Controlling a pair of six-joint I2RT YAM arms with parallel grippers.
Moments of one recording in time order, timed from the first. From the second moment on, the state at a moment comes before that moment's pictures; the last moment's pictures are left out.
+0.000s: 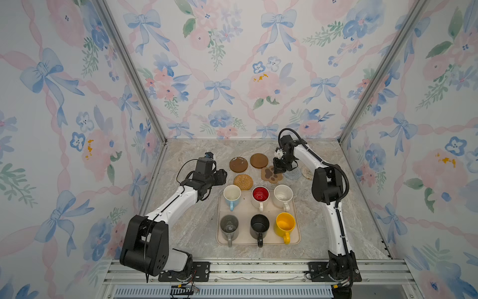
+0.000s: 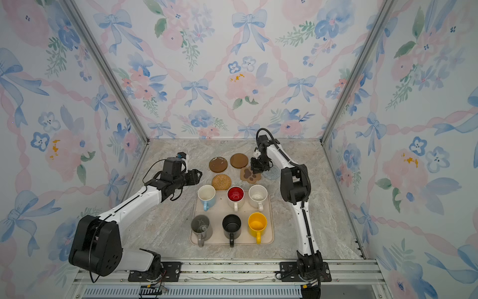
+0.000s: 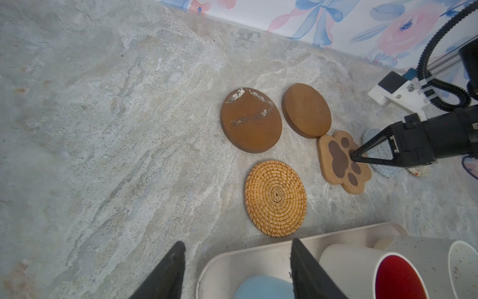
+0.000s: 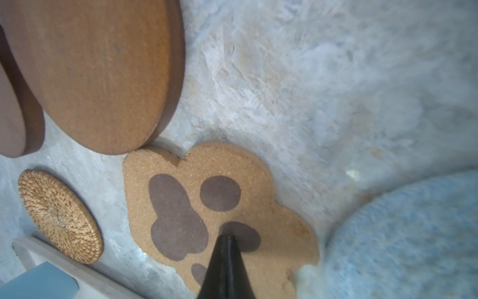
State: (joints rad) left arm -0.29 1.40 0.90 -0.20 0.06 -0.36; right arm 0.27 2.49 2.22 -1.12 -0.29 0.23
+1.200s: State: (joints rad) left arm -0.29 1.40 0.90 -0.20 0.06 -0.36; right arm 0.21 2.48 2.18 -0.92 -0.36 0.31
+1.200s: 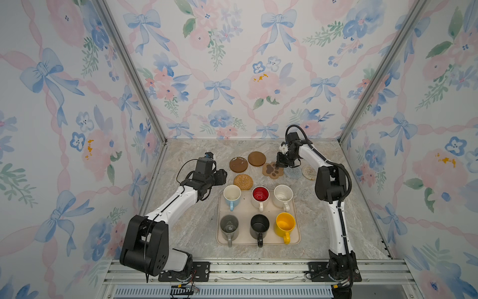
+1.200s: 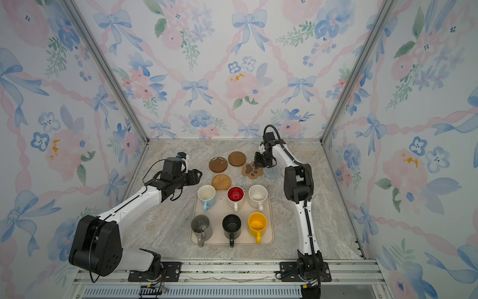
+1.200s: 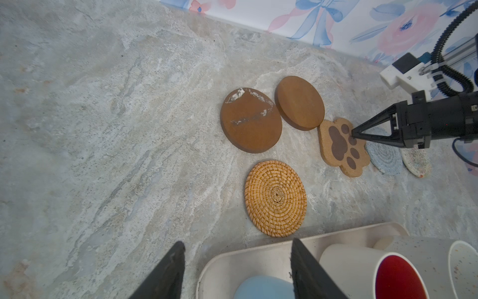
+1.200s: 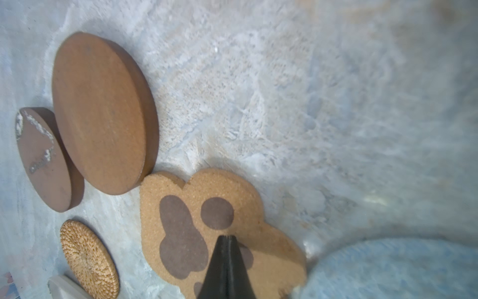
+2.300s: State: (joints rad) left arm -0.38 2.26 1.97 -0.59 0.04 -0.02; right arm 0.26 1.96 1.51 -0.61 -0.35 0.42
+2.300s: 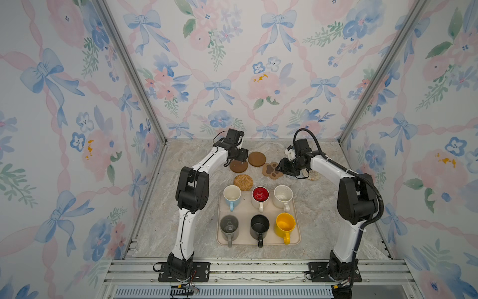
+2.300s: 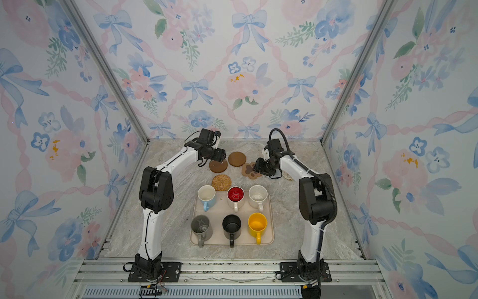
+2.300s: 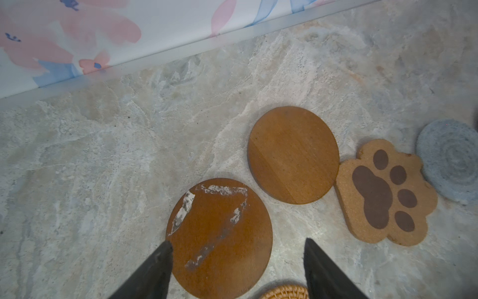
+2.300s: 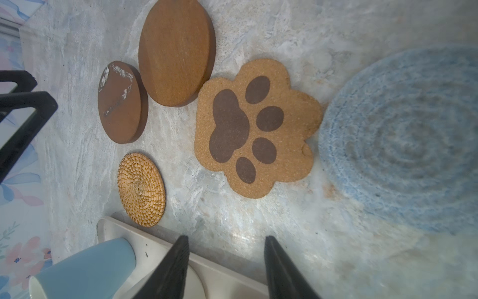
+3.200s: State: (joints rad) left arm -0.42 2.47 2.14 -0.71 -0.10 0.03; right arm 0.26 1.92 1.47 -0.60 -0.34 0.42
